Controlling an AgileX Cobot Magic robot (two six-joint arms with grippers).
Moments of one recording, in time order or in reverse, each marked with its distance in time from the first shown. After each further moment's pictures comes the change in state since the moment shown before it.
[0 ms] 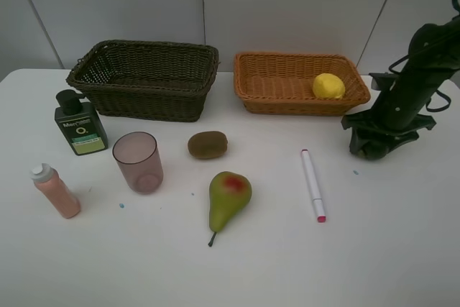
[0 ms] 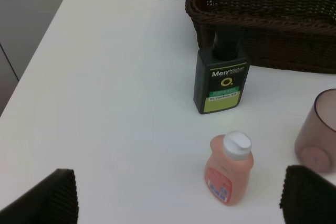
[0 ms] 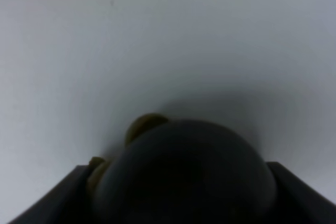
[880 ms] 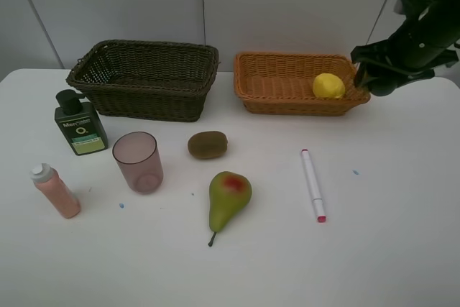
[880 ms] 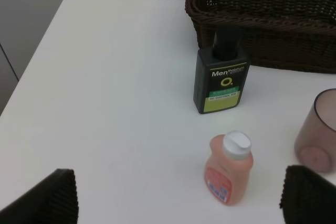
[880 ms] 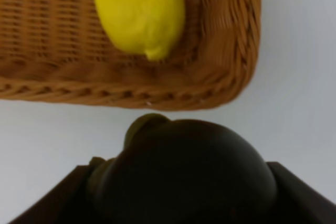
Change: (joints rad) left arm 0.000 0.000 0.000 0.000 0.000 0.000; right arm 0.048 -0.274 -0.067 0.043 -0.023 -0.011
